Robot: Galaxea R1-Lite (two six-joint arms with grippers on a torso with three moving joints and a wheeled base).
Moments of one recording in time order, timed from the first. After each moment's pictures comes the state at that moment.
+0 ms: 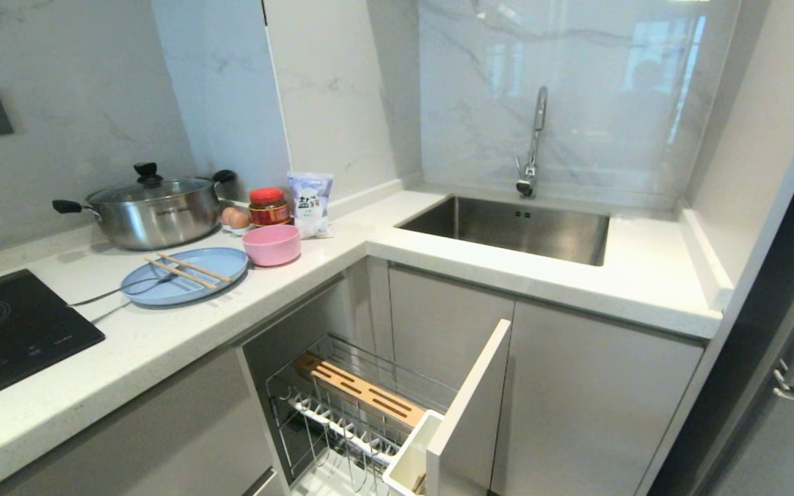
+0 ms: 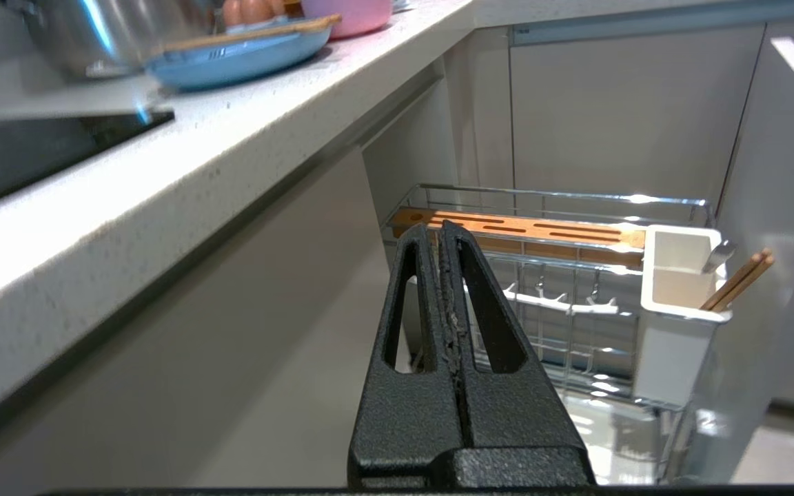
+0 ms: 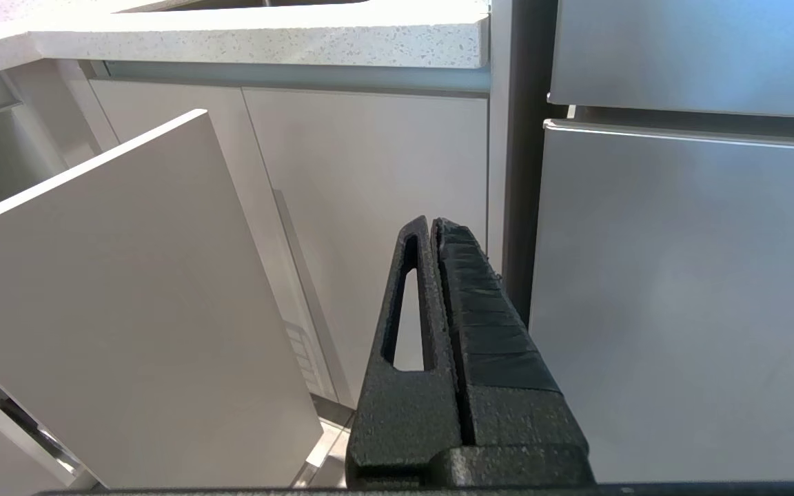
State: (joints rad) left arm 0.00 0.00 0.00 0.01 -0.05 0.18; right arm 0.00 0.00 0.00 -0.01 -0.05 0.09
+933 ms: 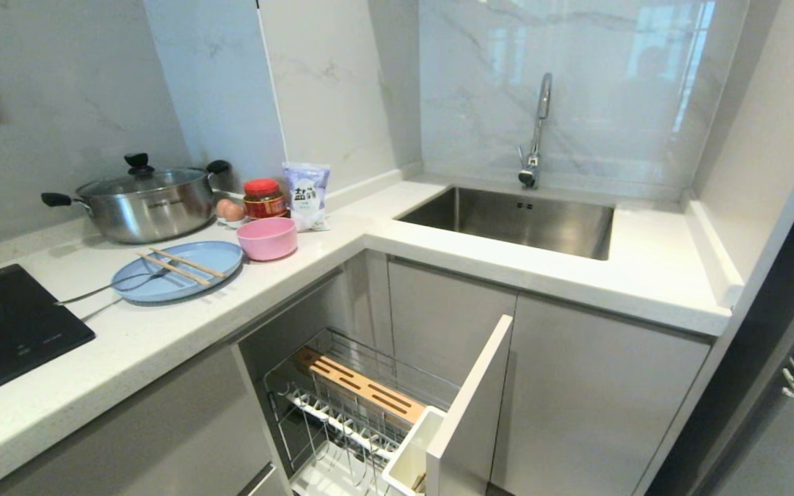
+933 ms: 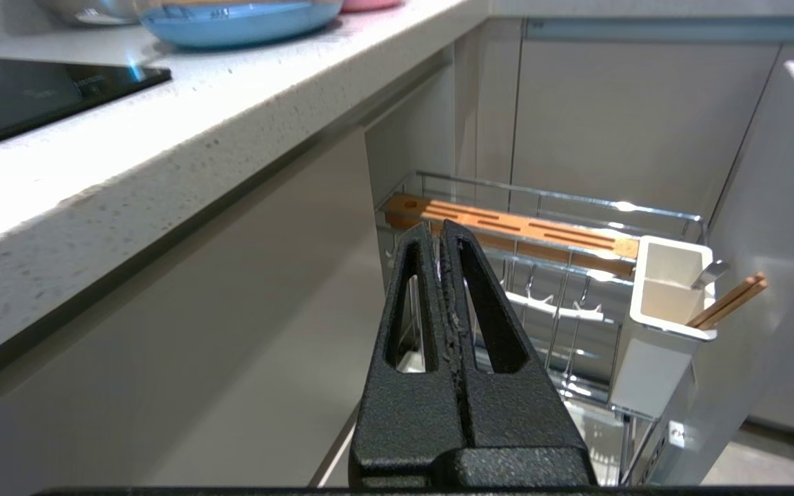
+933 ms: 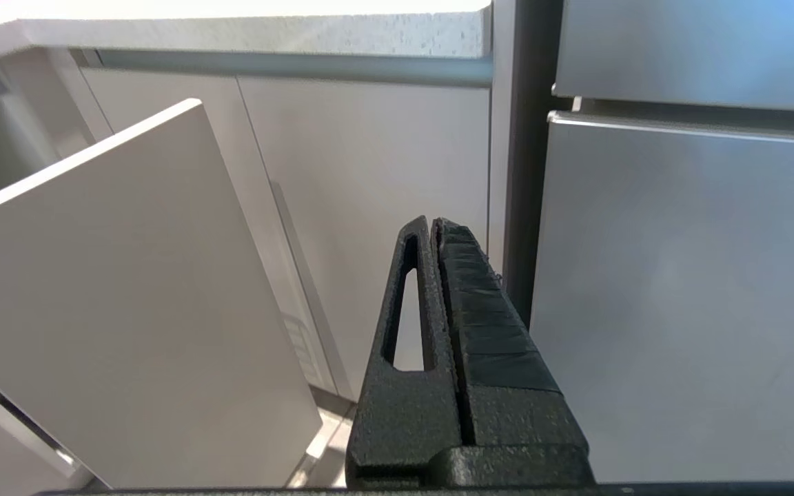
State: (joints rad) left arm 0.00 0.00 0.00 0.01 -0.03 0.10; right arm 0.00 0.00 0.00 -0.01 -0.05 0.09
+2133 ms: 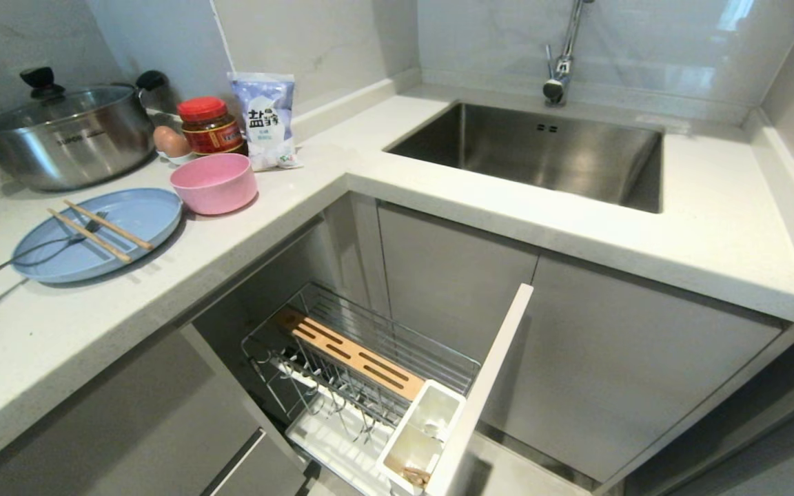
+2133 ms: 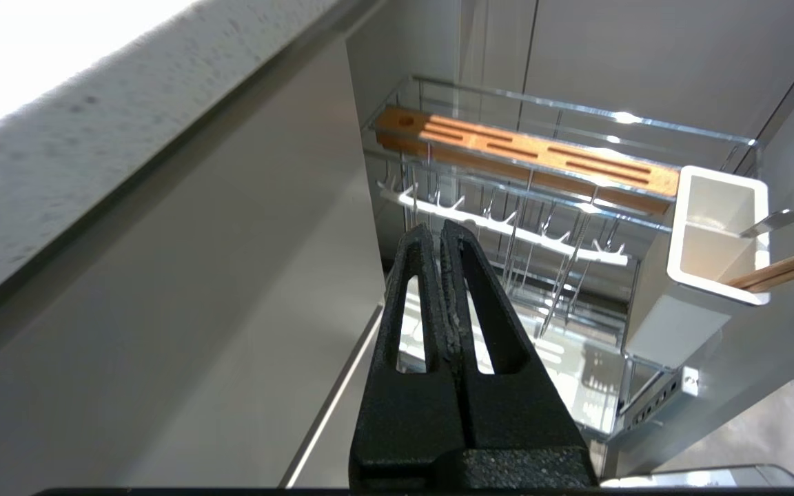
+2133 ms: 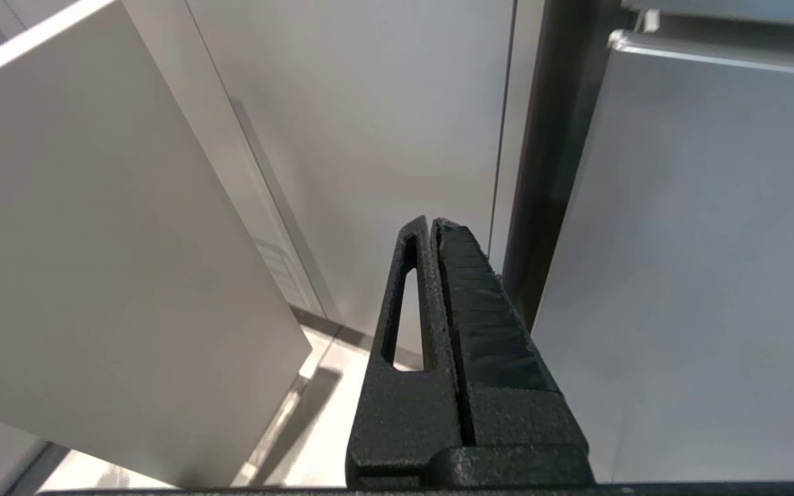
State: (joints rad) left arm 0.00 0.00 0.00 0.01 -0.03 0.11; right arm 0.00 0.00 0.00 -0.01 -0.05 0.09
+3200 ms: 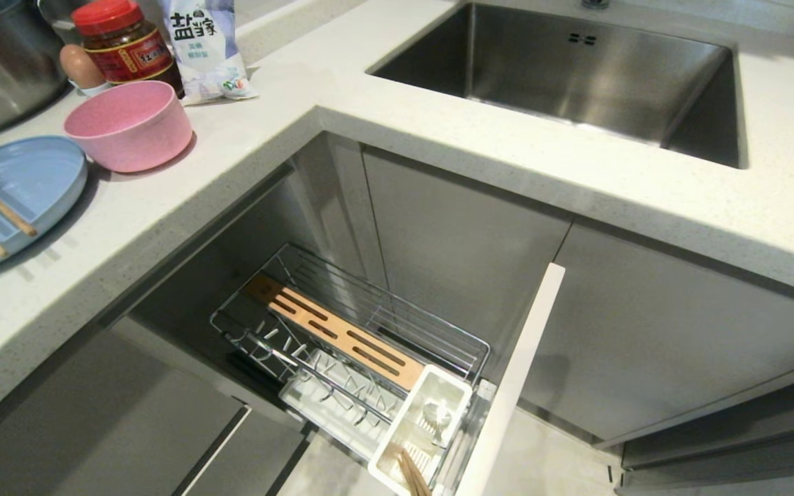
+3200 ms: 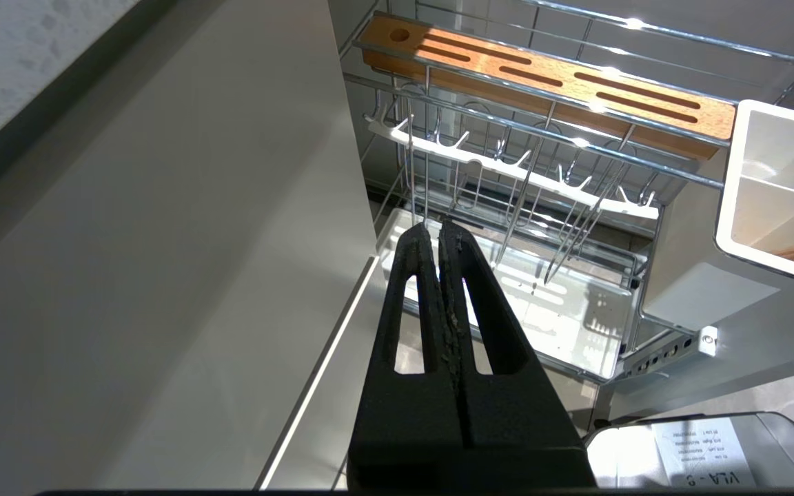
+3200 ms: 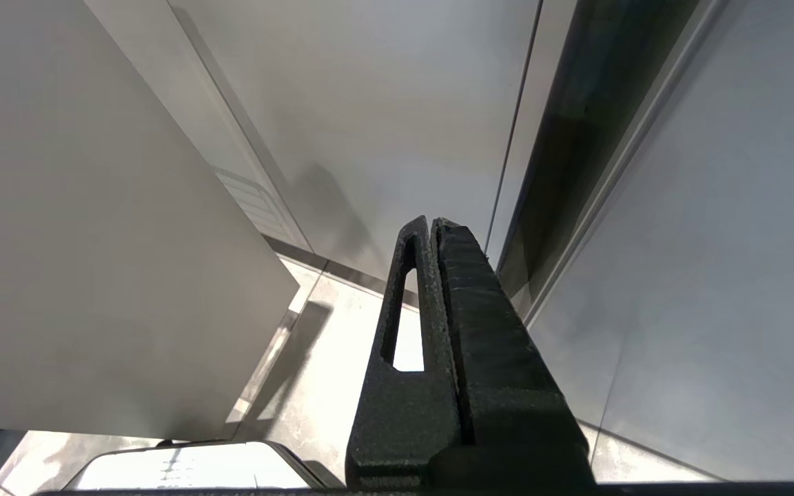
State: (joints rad) left arm 0.00 0.00 0.00 0.01 -0.04 0.11; right arm 0.00 0.00 0.00 -0.01 -0.05 0.09
